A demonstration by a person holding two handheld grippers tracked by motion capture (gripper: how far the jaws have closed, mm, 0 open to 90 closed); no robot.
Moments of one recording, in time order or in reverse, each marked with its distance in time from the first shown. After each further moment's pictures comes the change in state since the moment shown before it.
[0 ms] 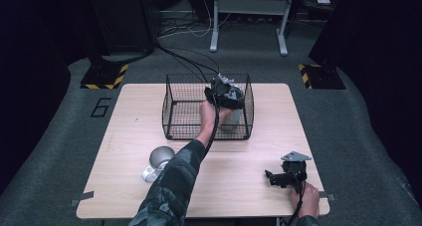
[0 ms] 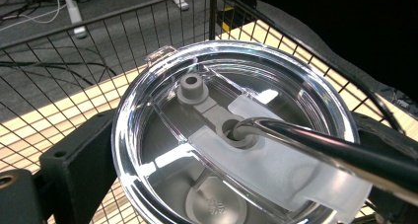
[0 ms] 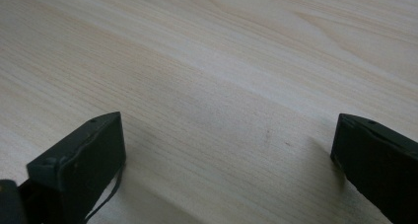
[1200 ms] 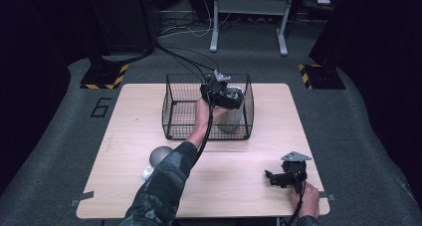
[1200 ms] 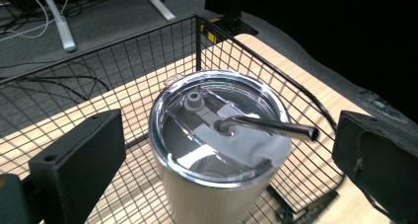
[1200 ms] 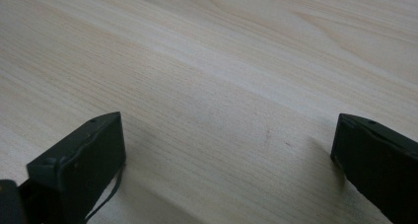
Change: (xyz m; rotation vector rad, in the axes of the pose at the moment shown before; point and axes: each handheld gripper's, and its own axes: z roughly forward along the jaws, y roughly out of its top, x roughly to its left) left arm 0.003 0.010 -0.047 -0.049 -0.068 0.014; right arm 0.000 0.000 0.000 -0.001 -0.002 0.000
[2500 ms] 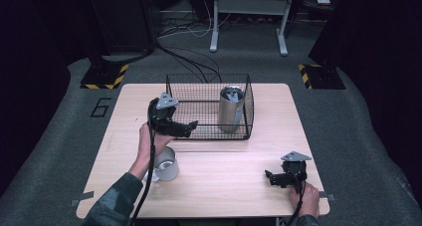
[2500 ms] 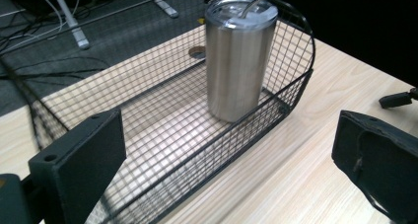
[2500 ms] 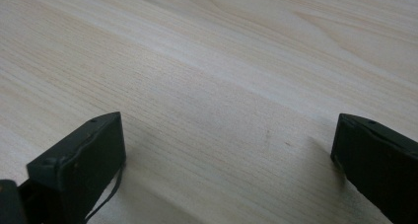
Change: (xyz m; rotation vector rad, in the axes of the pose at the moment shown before) left arm 0.045 -0.077 -0.153 0.000 -0.001 0.058; right arm 0.000 0.000 0.000 0.003 0.000 -0.002
